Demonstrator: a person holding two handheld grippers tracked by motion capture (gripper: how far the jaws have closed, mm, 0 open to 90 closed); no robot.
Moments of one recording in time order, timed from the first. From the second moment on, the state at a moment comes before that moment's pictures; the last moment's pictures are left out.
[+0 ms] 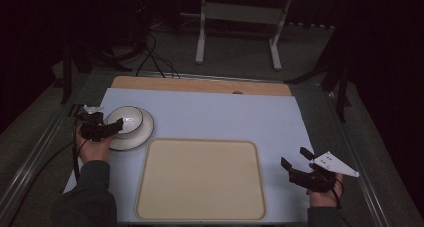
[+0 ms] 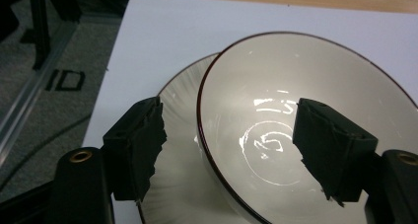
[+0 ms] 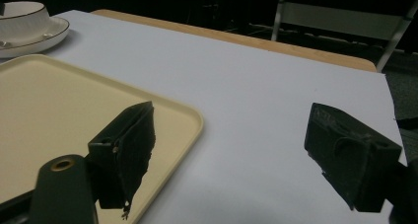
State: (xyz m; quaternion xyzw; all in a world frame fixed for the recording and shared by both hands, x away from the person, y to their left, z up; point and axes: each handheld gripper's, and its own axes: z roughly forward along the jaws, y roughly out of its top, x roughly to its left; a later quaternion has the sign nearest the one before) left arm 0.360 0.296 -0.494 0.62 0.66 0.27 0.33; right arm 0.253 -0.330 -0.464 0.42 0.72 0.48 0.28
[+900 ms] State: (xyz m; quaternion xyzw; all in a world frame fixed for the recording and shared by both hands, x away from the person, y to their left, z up) left arm 0.368 0.306 -0.517 0.62 0.69 0.17 0.33; right arm 0.253 -0.331 -0.463 0.42 0.72 0.49 0.28
